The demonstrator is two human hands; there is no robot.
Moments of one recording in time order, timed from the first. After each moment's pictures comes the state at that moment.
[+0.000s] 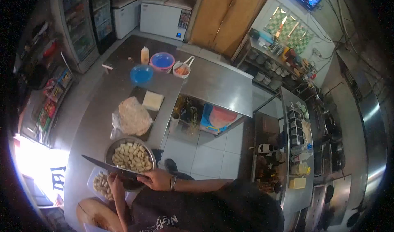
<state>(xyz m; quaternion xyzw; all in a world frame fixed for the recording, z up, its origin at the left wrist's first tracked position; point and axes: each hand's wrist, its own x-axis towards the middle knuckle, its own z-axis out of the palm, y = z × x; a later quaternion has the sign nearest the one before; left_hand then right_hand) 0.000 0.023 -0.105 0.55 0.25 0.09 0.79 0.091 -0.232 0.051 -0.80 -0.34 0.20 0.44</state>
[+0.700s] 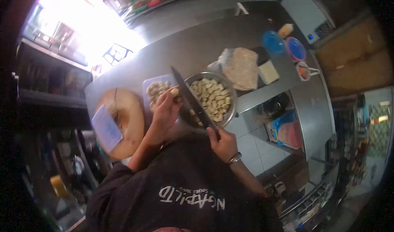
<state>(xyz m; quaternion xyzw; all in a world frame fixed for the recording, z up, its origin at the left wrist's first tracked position) -0.006 -0.007 0.012 0.26 0.18 0.31 0.90 0.088 -0.223 0.057 -0.80 -0.36 0.21 0.43</state>
